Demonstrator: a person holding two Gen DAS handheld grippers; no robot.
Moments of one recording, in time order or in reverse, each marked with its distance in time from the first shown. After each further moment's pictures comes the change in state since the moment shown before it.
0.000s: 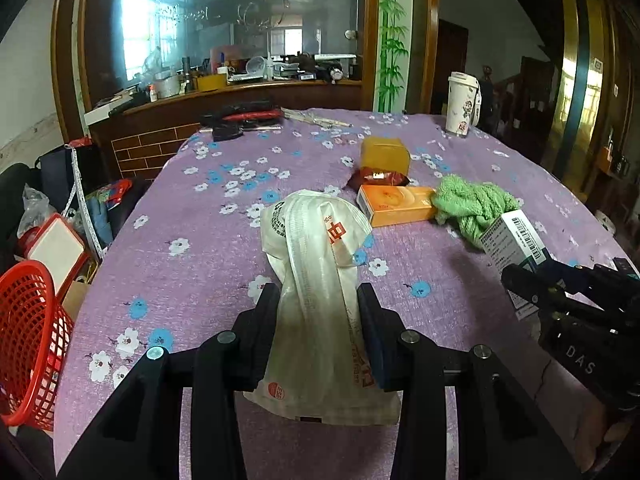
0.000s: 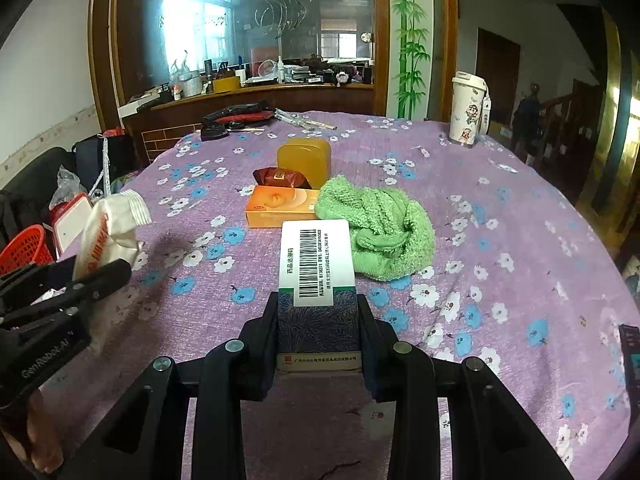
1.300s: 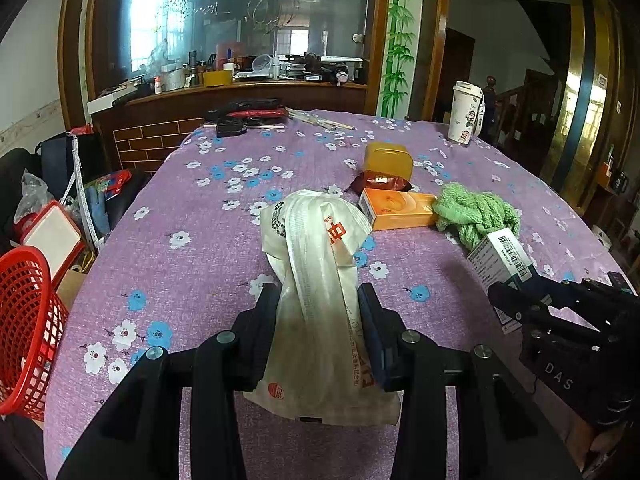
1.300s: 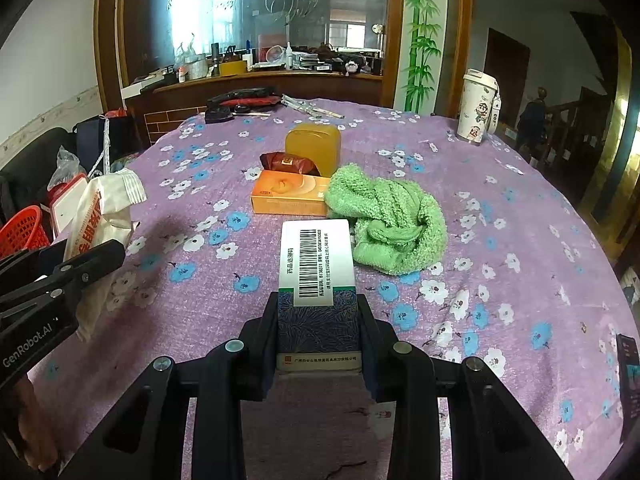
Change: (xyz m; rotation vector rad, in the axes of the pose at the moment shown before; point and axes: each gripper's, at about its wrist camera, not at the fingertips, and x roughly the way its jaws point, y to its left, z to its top) left arm 0.000 0.006 -0.003 -0.043 0.000 -0.025; right arm 0.009 0.010 -0.002 -0.047 0.047 -0.002
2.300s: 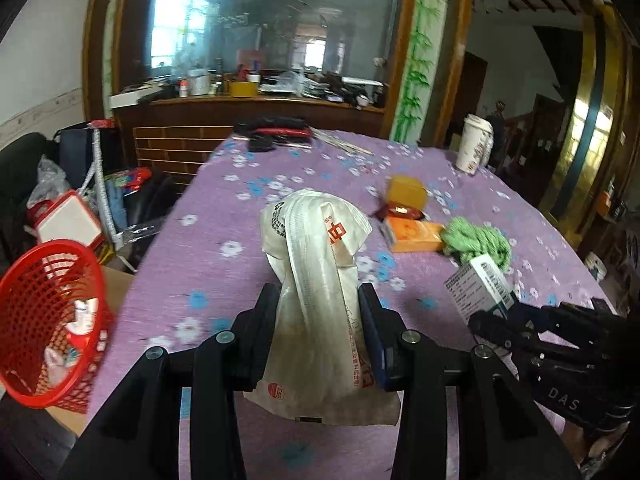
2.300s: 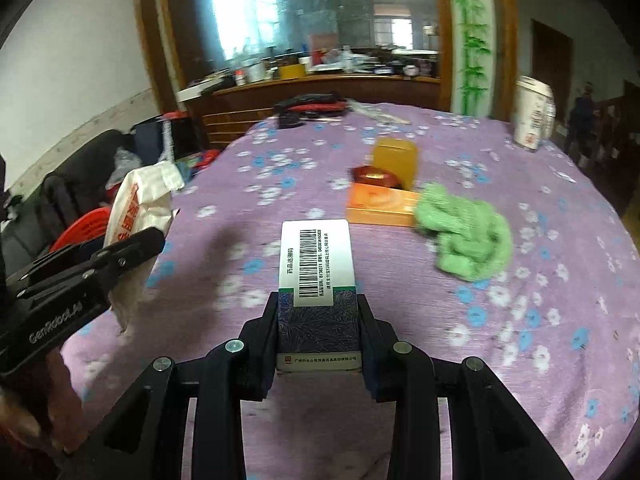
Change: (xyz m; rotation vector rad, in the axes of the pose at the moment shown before) left arm -0.059 0.044 0.009 -0.094 -0.048 0.017; right arm -0.040 0.048 0.017 -0.032 0.026 0.276
